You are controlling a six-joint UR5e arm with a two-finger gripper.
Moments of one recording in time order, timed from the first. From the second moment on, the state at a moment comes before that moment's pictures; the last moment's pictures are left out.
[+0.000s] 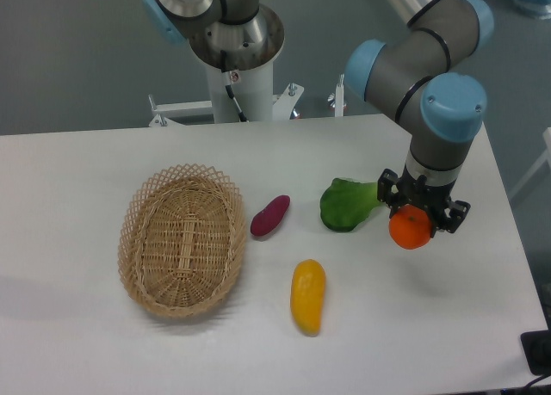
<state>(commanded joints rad) 2.68 -1.98 -1.53 -1.09 1.57 1.26</state>
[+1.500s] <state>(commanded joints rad) 2.55 -2.11 -1.57 -0.95 1.62 1.00</state>
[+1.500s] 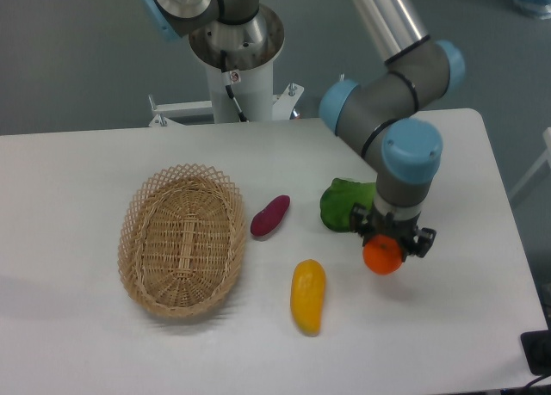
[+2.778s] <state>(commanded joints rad) 2.71 -2.01 -1.54 -1.05 1.46 1.19</state>
